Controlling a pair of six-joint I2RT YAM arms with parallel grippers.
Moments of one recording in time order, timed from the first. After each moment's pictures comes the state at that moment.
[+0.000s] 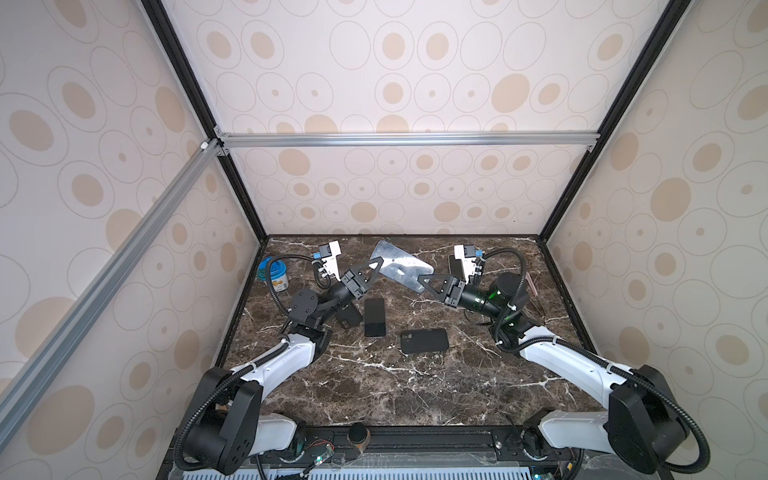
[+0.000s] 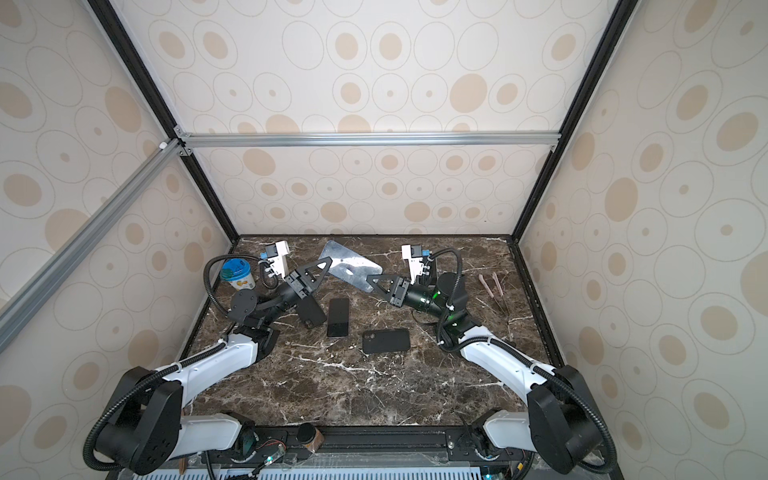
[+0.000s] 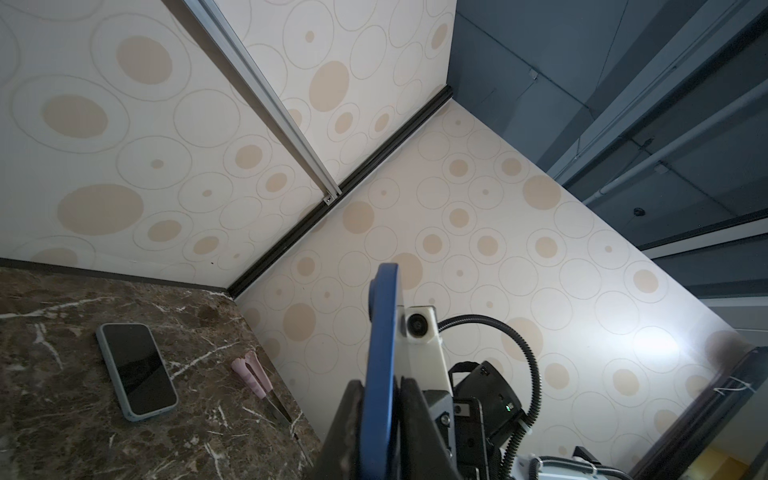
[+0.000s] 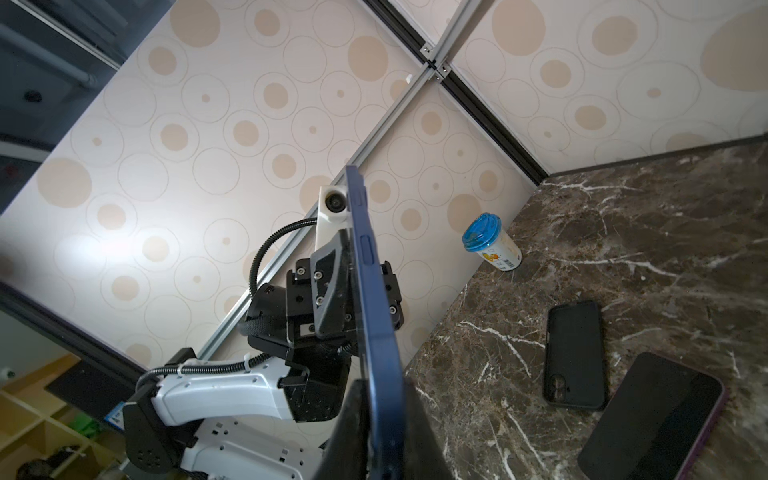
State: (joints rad) left arm -0.36 1.31 0.61 1.13 0.54 -1.16; right arm 0.52 1.28 0.76 0.70 -0.70 0.94
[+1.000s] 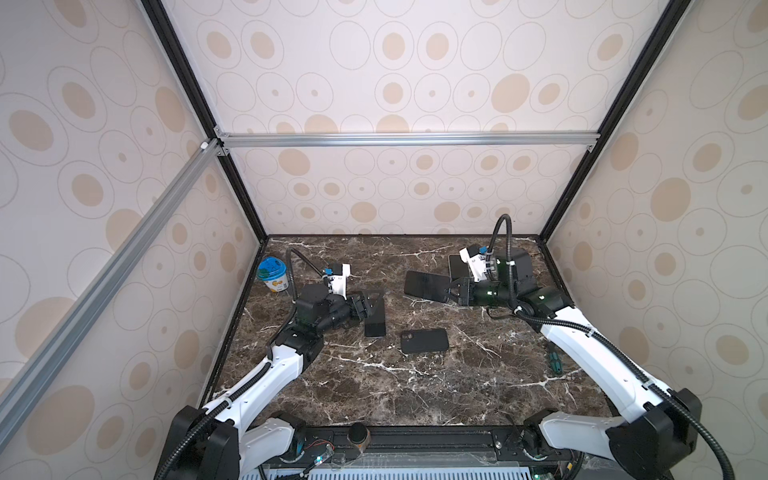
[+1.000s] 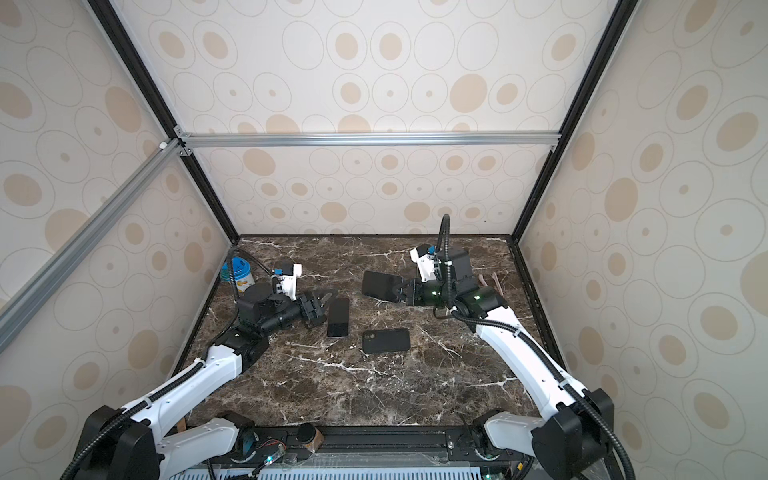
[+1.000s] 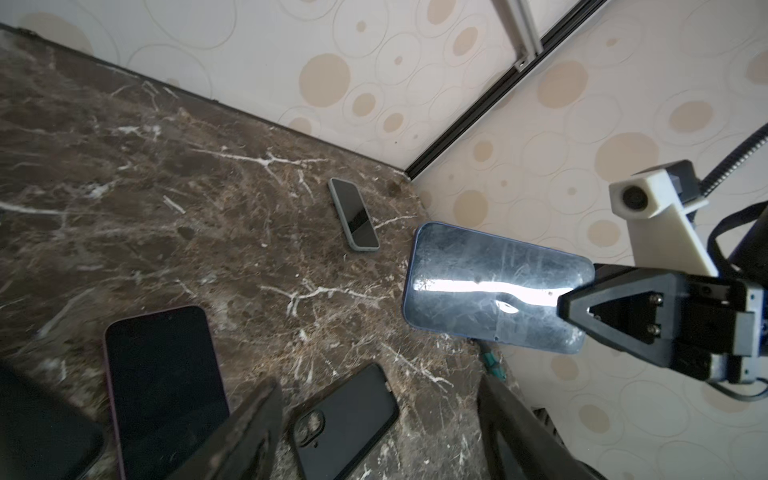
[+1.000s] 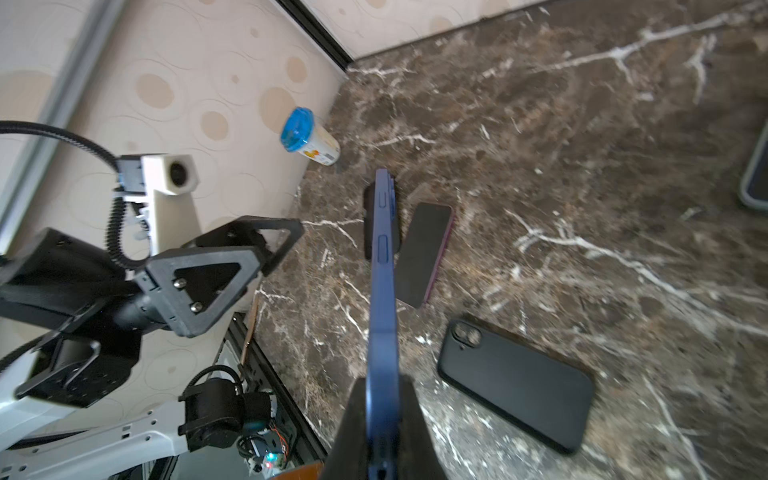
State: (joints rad) left arm -0.36 1.12 0.62 0.21 0.43 -0.63; right arm 0.38 1.27 1.13 -0.54 -0.54 0.44
